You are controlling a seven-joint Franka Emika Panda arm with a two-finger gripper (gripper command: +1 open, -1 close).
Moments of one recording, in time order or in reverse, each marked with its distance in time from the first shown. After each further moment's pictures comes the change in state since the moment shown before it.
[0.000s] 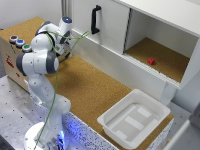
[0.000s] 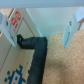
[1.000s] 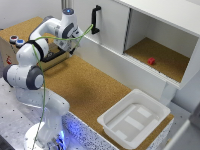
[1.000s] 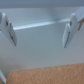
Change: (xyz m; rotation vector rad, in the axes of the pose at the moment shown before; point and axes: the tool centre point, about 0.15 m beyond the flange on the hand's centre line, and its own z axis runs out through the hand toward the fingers) arm 0.023 0.092 -0.152 -0.265 0.240 0.086
